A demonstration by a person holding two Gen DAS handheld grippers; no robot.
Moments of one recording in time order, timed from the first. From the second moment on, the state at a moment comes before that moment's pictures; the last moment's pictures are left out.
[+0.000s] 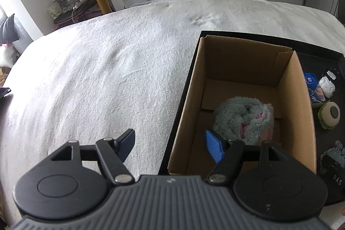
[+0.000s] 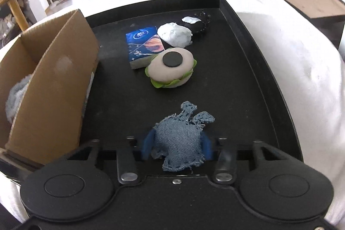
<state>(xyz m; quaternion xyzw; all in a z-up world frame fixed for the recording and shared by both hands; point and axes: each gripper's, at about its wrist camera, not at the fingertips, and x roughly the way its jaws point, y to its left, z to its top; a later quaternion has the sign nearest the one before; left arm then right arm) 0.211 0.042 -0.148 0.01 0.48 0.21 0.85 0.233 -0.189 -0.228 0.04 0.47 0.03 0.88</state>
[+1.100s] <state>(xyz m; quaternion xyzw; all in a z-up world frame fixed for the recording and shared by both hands) 0.192 0.062 -0.144 -0.04 0.46 0.17 0.87 0.235 -0.190 -0.150 0.10 0.42 0.05 0.90</state>
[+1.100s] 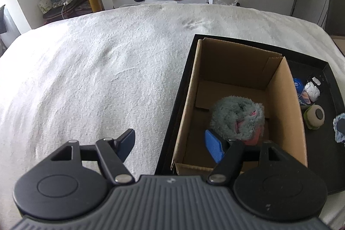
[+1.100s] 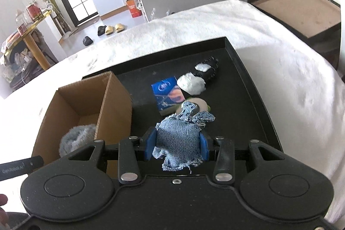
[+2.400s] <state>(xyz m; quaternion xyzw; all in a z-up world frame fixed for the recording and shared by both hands) 0.197 0.089 -0.153 -0.16 0.44 0.10 0.88 0.272 -0.062 -0.098 0.06 0.37 0.23 0.90</state>
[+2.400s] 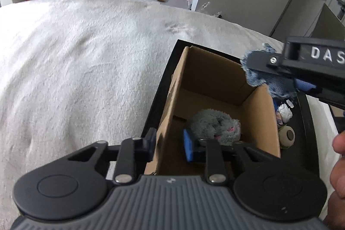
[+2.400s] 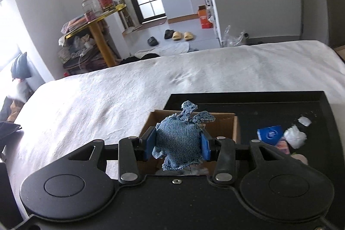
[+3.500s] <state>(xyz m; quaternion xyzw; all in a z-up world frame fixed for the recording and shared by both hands) 0.198 0.083 -0.135 -0.16 0.45 0.13 0.87 0.275 -0.063 -0.097 0.05 0.42 0.22 0.88</state>
